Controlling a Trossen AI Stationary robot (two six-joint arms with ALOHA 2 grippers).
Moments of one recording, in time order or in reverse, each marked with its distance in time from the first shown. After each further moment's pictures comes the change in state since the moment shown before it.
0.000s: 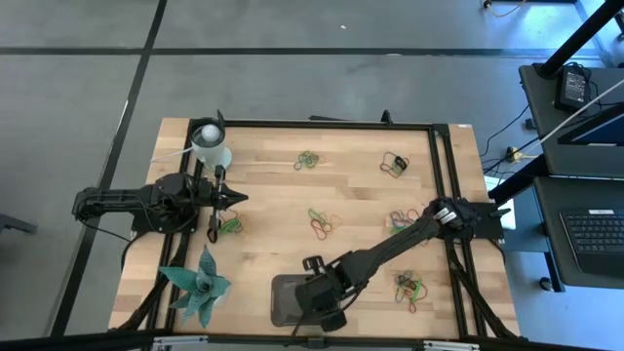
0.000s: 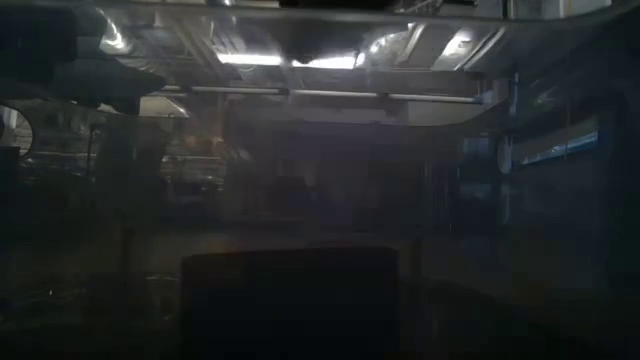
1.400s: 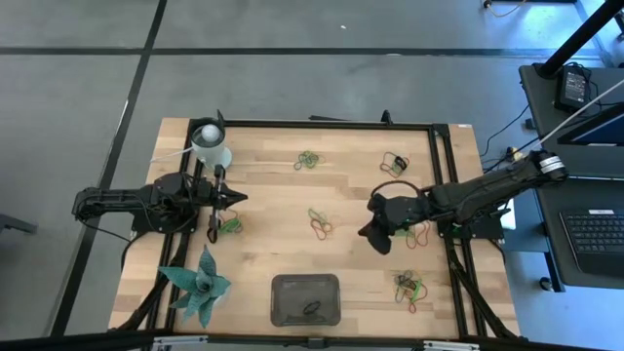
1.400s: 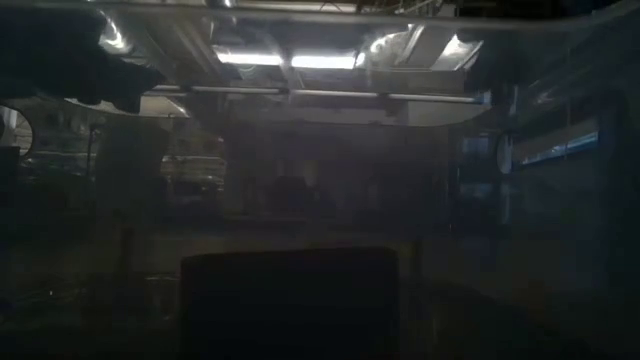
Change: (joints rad) left arm 0.000 0.000 0.000 0.029 0.002 0.010; right arm -0.228 -1.030 -1.214 0.556 0.045 0.719
